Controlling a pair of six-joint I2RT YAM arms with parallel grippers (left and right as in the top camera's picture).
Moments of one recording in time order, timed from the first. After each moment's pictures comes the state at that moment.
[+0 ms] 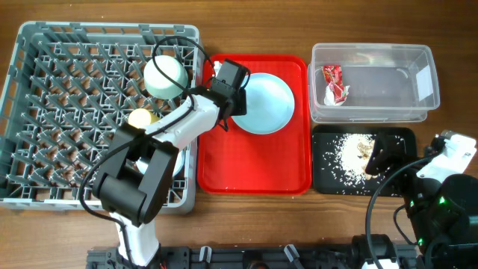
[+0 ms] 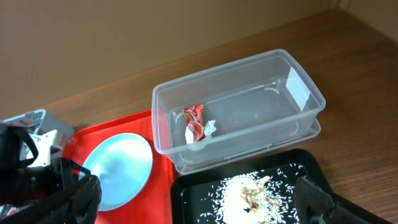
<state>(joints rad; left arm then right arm) -0.51 1.98 1.25 -0.36 -0.09 -0.47 0.04 0.51 1.00 -0.94 0.12 0.31</state>
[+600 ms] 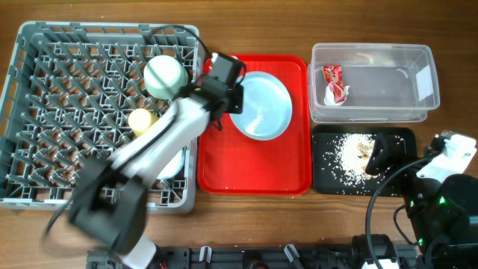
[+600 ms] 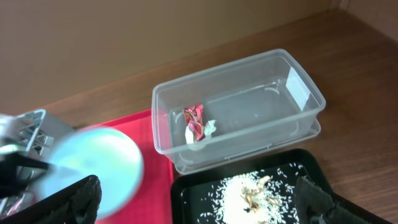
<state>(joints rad) -0.51 1.73 1.26 -0.51 -0.11 -0.36 0.04 0.51 1.00 -0.94 0.12 0.31</state>
